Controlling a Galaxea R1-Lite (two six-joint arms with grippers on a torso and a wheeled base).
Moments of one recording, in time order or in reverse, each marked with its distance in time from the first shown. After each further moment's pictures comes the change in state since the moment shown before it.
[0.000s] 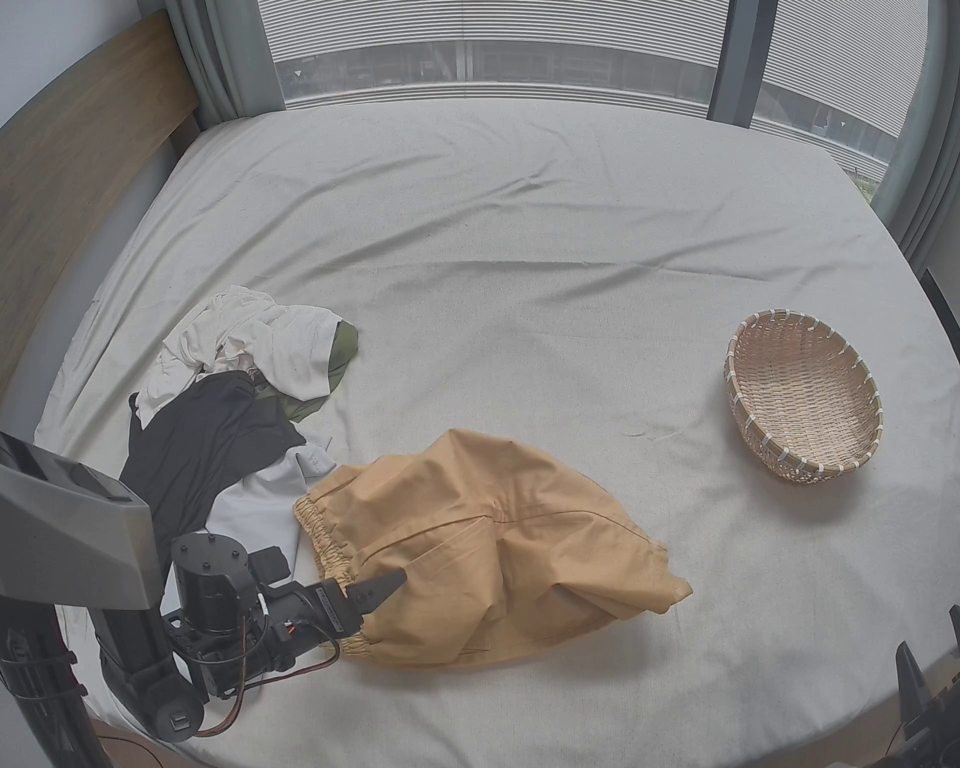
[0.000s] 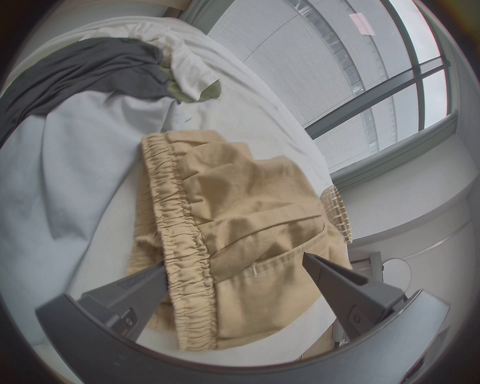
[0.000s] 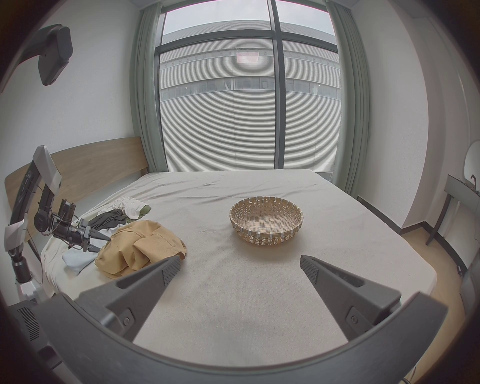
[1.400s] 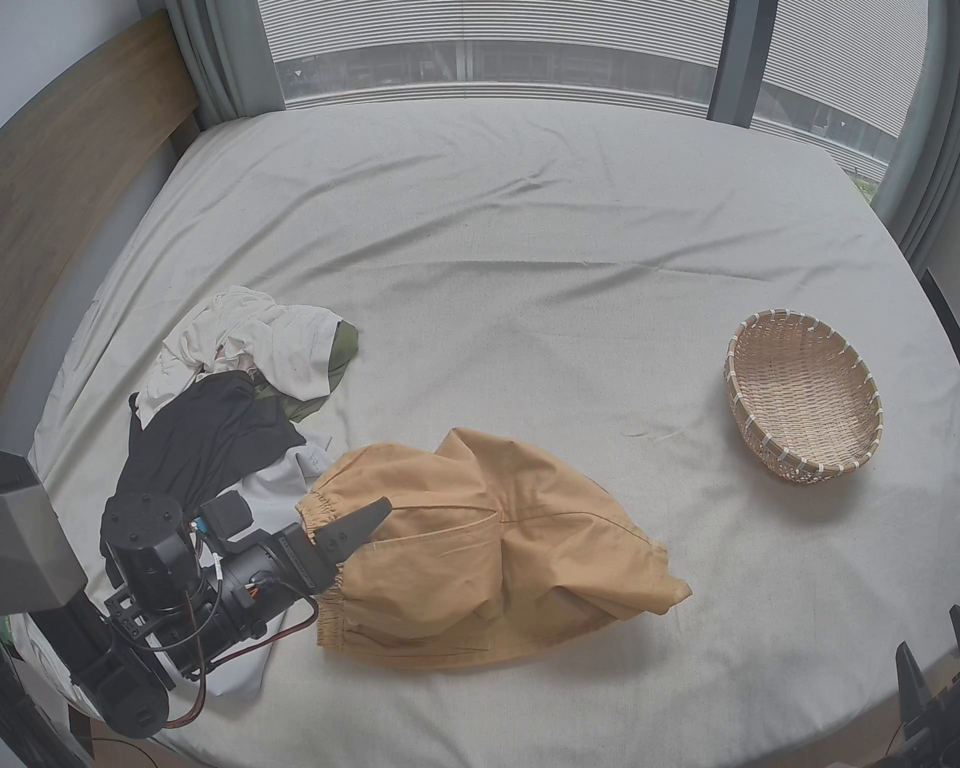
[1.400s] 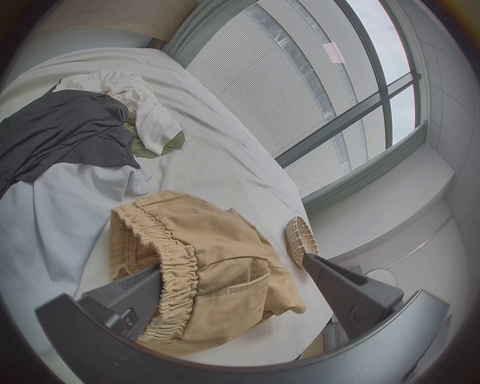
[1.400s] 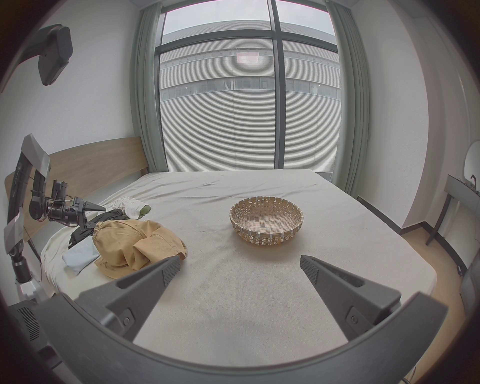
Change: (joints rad) left arm -0.013 -0.208 0.004 0.000 0.006 -0.009; right arm 0.000 0.000 0.000 0.000 0.000 0.000
